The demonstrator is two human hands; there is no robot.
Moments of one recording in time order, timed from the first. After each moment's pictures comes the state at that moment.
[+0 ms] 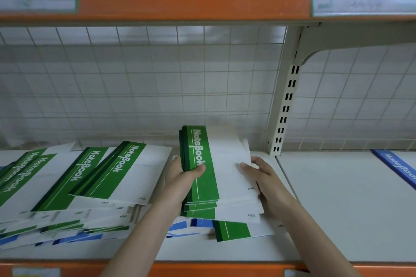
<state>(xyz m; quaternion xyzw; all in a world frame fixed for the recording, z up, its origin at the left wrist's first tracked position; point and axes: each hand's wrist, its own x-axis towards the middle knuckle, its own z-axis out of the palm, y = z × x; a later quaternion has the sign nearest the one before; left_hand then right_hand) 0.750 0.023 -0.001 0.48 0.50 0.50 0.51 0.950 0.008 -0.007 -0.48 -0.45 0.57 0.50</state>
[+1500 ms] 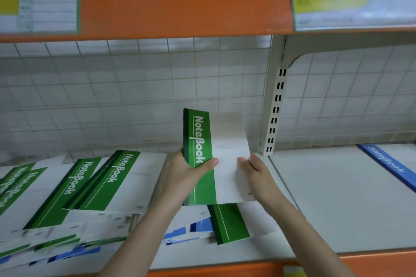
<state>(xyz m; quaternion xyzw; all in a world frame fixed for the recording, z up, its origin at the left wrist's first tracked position) 0.759 0.030 0.021 0.60 0.52 0.45 0.41 0.931 0.003 0.011 -0.57 -0.52 0.37 0.51</state>
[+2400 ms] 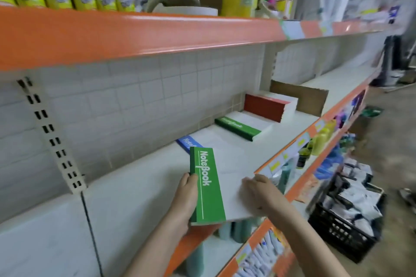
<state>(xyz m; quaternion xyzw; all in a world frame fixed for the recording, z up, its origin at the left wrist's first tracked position) 1.142 -0.085 0.013 0.60 0.41 0.23 0.65 1.273 -0.197 0.005 -0.78 -0.18 0.29 0.53</state>
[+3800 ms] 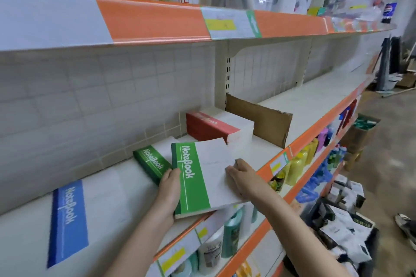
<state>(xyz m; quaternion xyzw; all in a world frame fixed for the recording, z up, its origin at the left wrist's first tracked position) 1.485 -0.086 0.009 0.54 0.43 0.29 0.66 1.623 -0.190 0.011 -0.80 -0.30 0.24 0.47</state>
